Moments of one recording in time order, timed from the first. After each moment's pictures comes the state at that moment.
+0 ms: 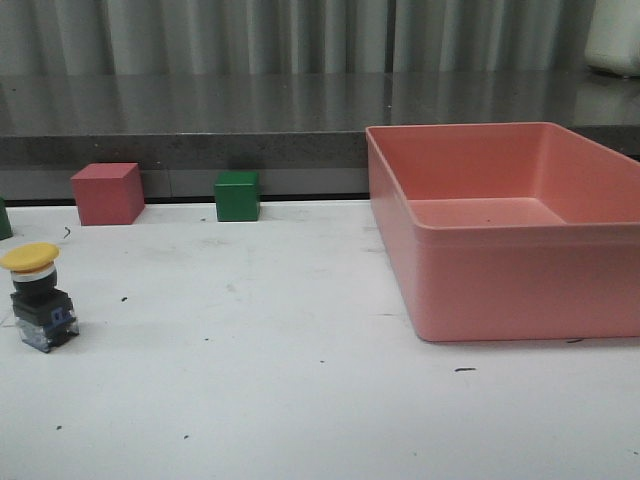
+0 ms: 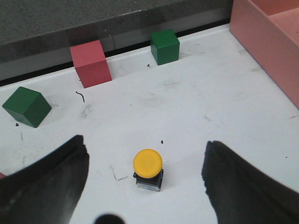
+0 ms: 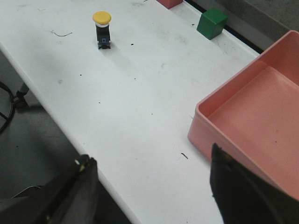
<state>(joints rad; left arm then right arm) -0.29 0.83 -0.76 0.01 0.56 0.06 0.81 0.64 -0.83 -0.05 0.84 -0.04</state>
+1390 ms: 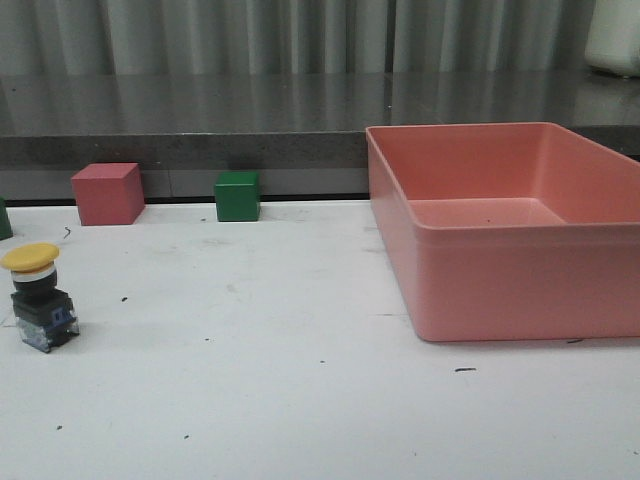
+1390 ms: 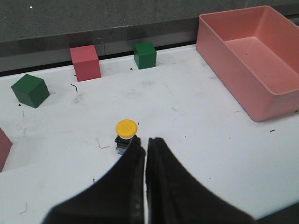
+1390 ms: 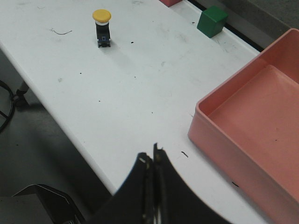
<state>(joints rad) -0.29 0.41 -0.82 -0.05 0.94 0.01 0.81 0.64 -0.83 -0.05 0.84 -0.04</state>
